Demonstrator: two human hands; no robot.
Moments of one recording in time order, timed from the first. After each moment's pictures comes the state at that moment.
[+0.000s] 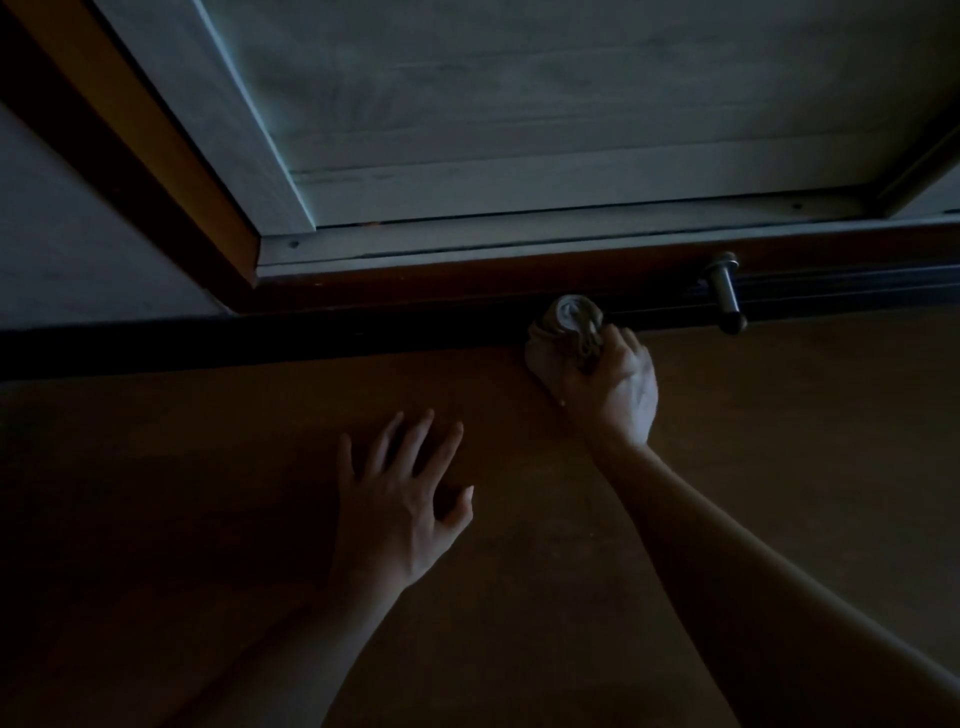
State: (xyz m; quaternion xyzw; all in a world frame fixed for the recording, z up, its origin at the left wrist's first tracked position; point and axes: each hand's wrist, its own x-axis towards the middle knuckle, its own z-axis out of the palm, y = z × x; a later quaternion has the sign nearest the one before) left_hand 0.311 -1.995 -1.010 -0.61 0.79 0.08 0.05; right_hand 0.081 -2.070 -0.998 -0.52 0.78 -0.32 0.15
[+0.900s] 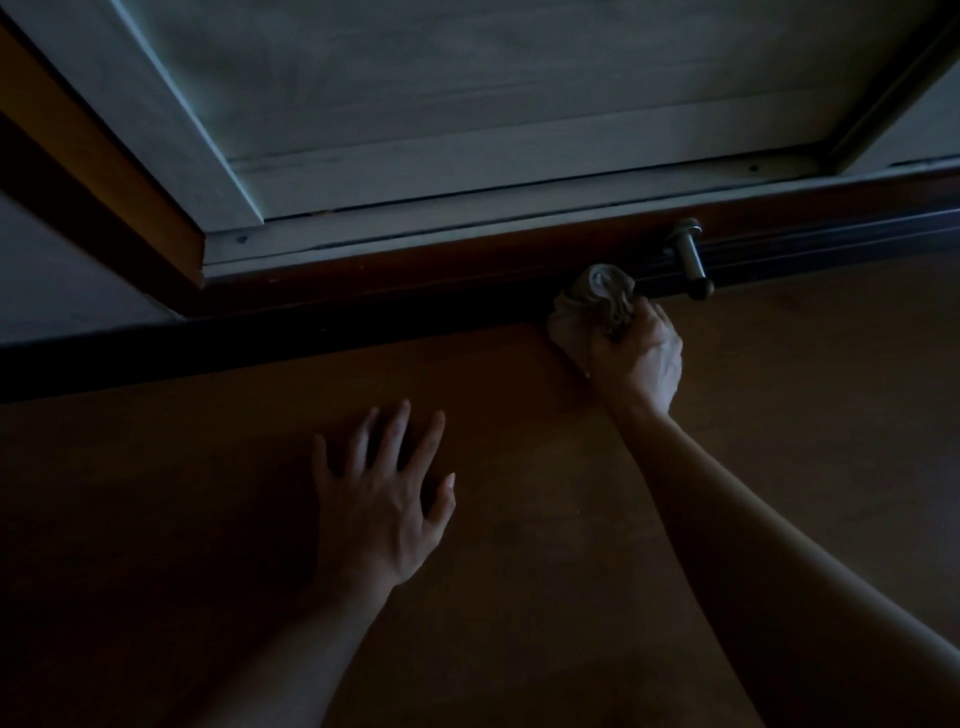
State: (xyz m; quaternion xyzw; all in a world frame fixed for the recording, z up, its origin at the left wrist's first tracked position) left_hand 0.307 -1.995 -1.006 -0.61 0.79 0.09 0.08; right_hand 0.044 -2.065 -0.996 -0.43 0.82 -0.35 0.12
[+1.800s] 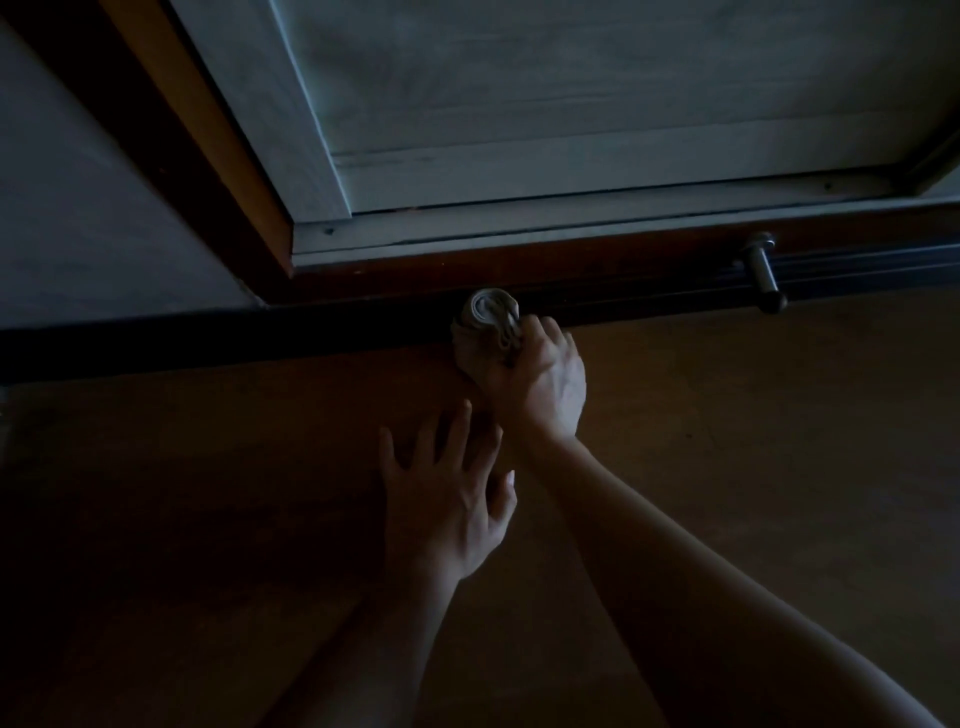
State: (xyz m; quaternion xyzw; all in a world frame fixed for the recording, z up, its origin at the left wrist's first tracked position) left_hand 0.312 -1.991 -1.011 -0.59 0.81 0.06 0.02; right_hand 0.191 -2.073 -0.994 -0.56 0.75 -0.33 0.11
